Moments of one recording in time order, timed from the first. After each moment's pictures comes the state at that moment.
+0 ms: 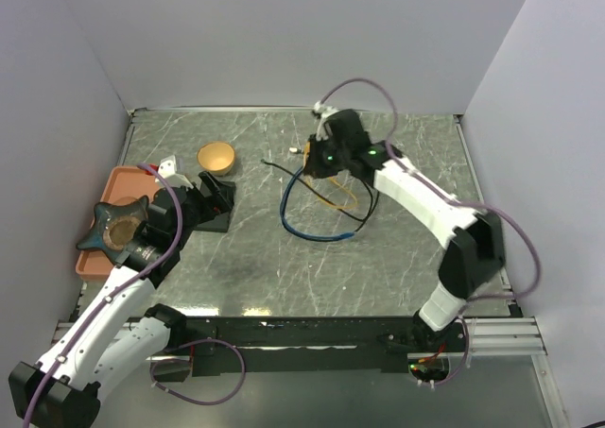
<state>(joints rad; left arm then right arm) -0.41 0.77 0.68 -0.22 -0.21 -0.64 0.58 1.68 1.50 -0.52 -0.16 0.30</state>
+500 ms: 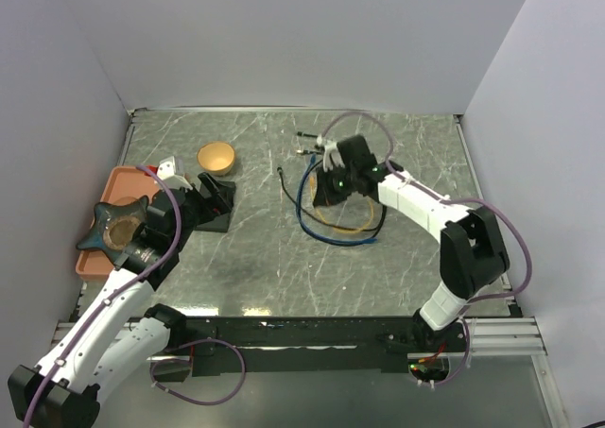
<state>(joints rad) -0.41 0.76 0.67 -0.22 -0.21 -0.64 0.51 1.63 1.25 -0.43 -0.40 0.15</state>
